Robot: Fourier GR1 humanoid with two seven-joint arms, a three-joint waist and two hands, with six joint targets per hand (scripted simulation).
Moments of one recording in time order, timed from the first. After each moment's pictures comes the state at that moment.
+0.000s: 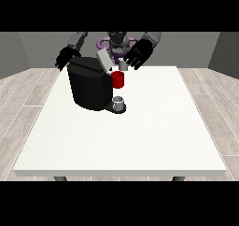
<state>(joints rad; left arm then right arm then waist) -1.12 0.46 0.13 -0.67 -0.62 -0.14 -0.11 -0.32 -0.05 -0.03 -1.36 -0.03 -0.14 -0.05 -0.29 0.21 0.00</state>
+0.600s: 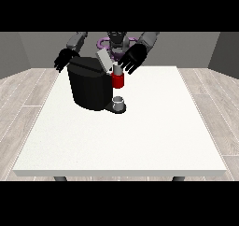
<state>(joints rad) -1.16 0.44 0.13 -0.64 -0.63 -0.13 -0.10 -0.33 -0.04 -0.04 -1.37 -0.03 -0.16 -0.04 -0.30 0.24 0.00</state>
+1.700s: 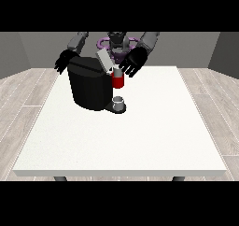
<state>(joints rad) -1.17 0.42 0.12 -0.62 -0.66 -0.15 -0.12 -0.33 -0.03 -0.05 -1.37 -0.03 -0.18 -0.06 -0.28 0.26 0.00</state>
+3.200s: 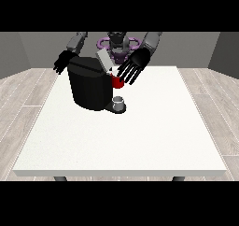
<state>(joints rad) -1.15 0.46 0.07 -0.61 -0.75 -0.19 -0.19 -0.33 -0.04 -0.06 -1.36 -0.03 -0.19 -0.06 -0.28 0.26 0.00</state>
